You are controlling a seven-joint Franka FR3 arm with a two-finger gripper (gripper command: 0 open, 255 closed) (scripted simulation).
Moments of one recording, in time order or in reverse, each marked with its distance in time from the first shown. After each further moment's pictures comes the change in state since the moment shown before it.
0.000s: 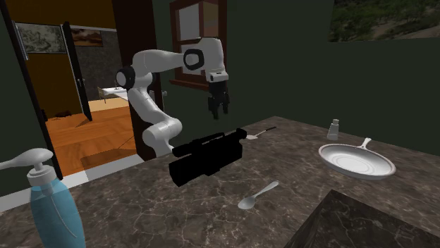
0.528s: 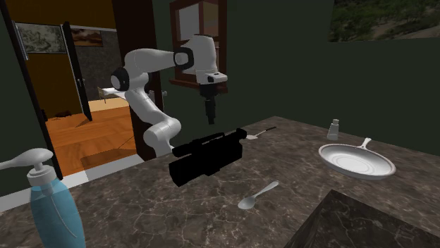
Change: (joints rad) arm 0.106 0.019 -0.227 0.036 -0.136 -0.050 -0.546
